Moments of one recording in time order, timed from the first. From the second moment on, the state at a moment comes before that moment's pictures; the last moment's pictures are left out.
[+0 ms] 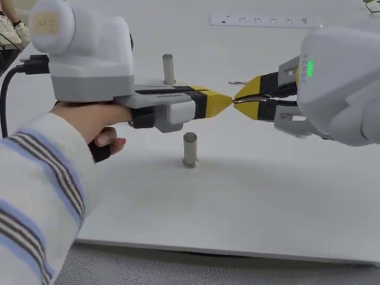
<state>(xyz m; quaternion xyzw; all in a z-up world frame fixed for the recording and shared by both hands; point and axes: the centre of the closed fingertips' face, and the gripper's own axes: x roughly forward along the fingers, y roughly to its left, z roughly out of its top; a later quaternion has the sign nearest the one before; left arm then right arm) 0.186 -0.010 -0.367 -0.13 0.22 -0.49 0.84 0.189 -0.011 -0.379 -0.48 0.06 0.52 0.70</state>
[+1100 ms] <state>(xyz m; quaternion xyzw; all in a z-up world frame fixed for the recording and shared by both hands) 0.178 0.000 -0.369 -0.08 0.23 -0.49 0.84 0.187 -0.018 -0.390 -0.45 0.09 0.52 0.72</state>
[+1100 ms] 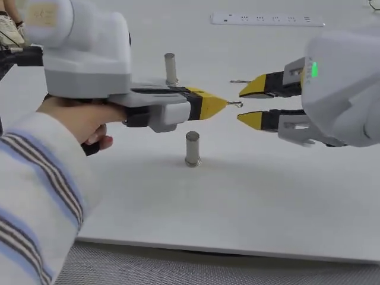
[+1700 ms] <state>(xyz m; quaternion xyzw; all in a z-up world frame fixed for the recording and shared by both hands) 0.163 0.005 -0.362 0.01 0.18 -0.54 0.82 0.172 -0.013 -0.397 -0.32 0.16 0.57 0.74</state>
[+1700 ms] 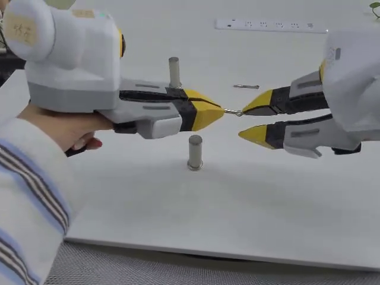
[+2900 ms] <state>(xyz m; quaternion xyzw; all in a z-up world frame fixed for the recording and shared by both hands) 0.117 -0.048 -0.378 0.18 0.15 -0.62 0.75 0.135 -0.010 -0.409 -0.28 0.19 0.63 0.70</state>
